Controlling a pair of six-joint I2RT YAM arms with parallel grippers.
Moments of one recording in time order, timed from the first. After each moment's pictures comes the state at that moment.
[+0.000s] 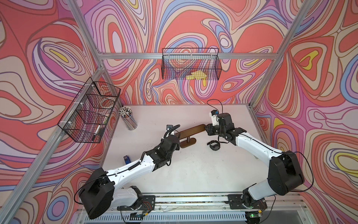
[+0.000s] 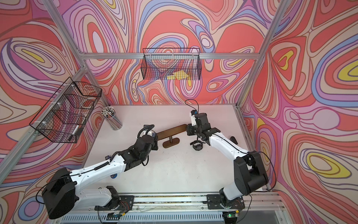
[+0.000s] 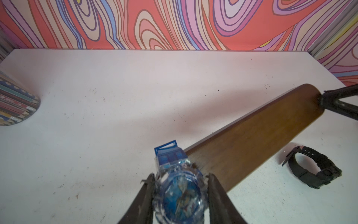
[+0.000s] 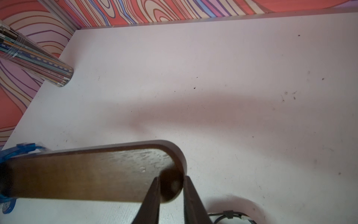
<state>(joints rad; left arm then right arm) -0.78 1.28 0.74 -0.01 -0.54 -0.44 0.38 1.50 1.03 -0.21 -0.18 0.24</state>
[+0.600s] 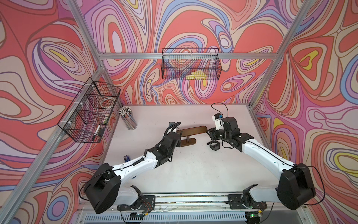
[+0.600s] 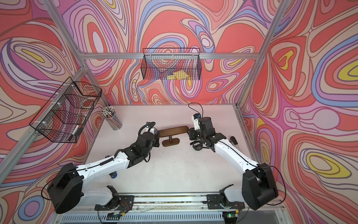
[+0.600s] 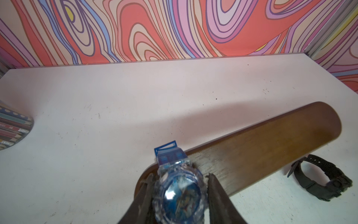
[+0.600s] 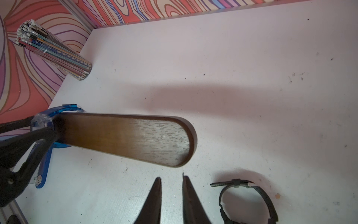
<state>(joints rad) -0.74 1.34 0.76 0.11 -0.48 -0.34 0.38 1.35 0.95 -0.26 -0.23 0.27</state>
